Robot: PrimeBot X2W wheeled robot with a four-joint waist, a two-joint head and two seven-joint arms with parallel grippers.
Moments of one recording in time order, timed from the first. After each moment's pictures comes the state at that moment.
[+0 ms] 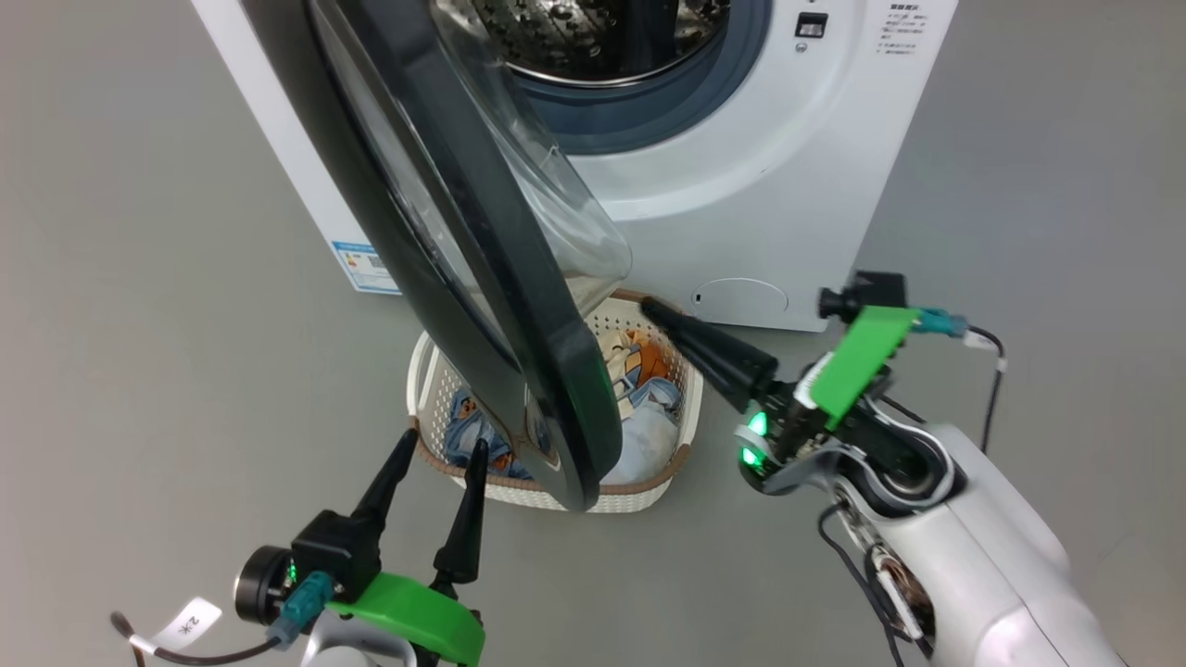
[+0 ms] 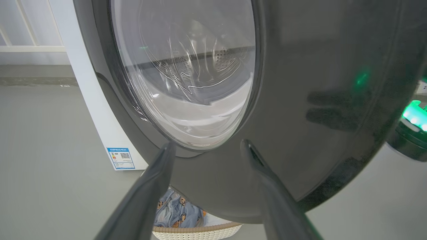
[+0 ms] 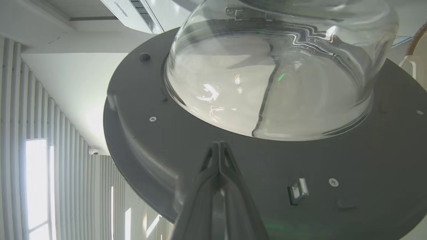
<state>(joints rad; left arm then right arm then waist) -0.22 0.03 -0.35 0.33 -0.27 -0.05 -0.25 -0.63 -0.11 0.42 0.48 1.85 0.13 0.48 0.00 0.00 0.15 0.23</state>
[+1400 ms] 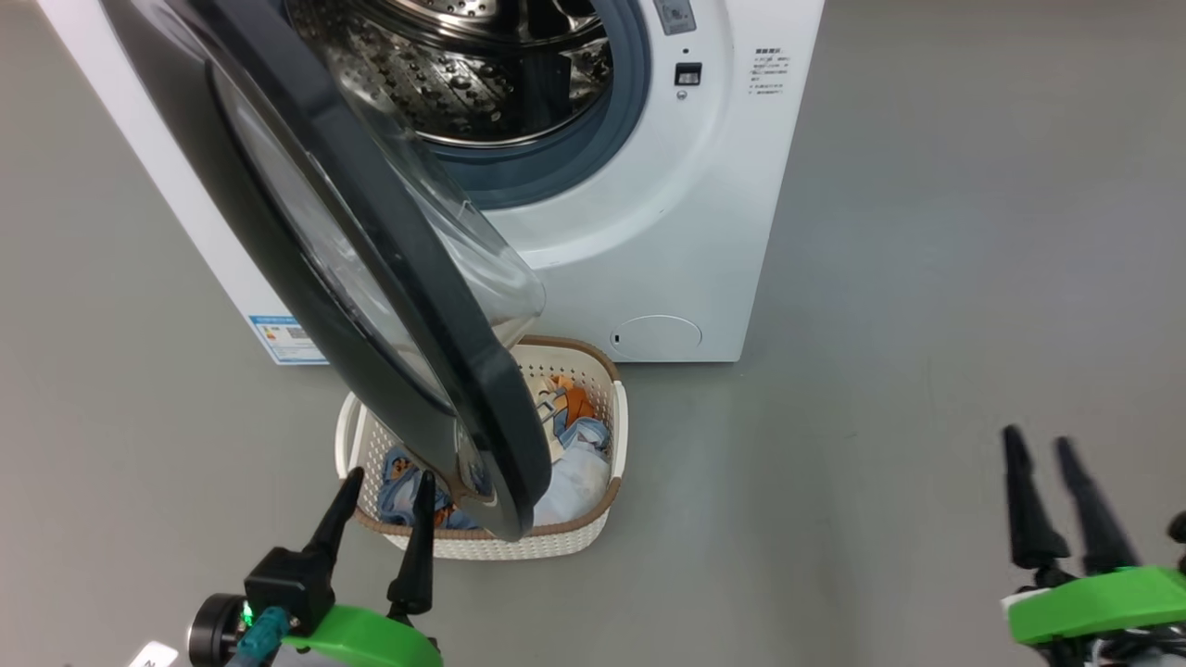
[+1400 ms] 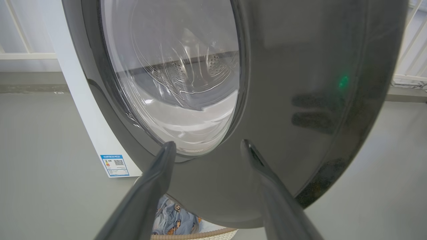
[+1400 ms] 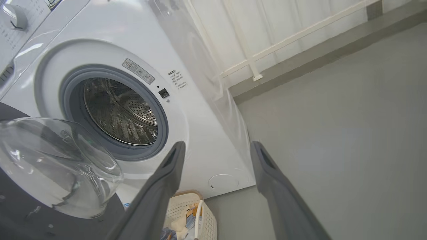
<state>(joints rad) -0.15 0.03 -0.24 0.33 -0.23 -0.05 -0.25 -0.07 -0.21 -0.03 0.23 0.72 0.13 -0.25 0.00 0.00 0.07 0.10</state>
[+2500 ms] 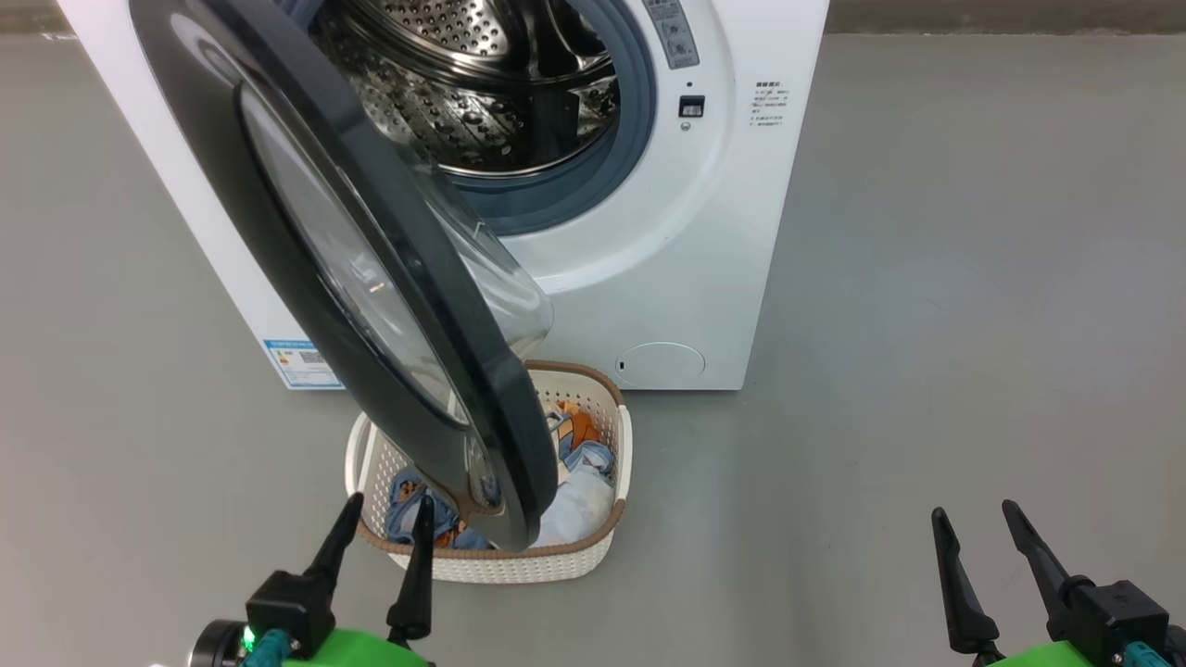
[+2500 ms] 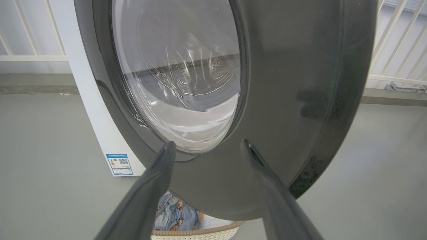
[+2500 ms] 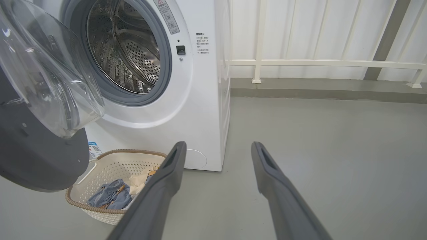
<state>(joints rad) -0.12 0.03 -0.24 0.33 -0.23 -0.05 -0.25 0.06 -0.05 -0.13 0.12 0.09 0.13 -0.25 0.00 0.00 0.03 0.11</state>
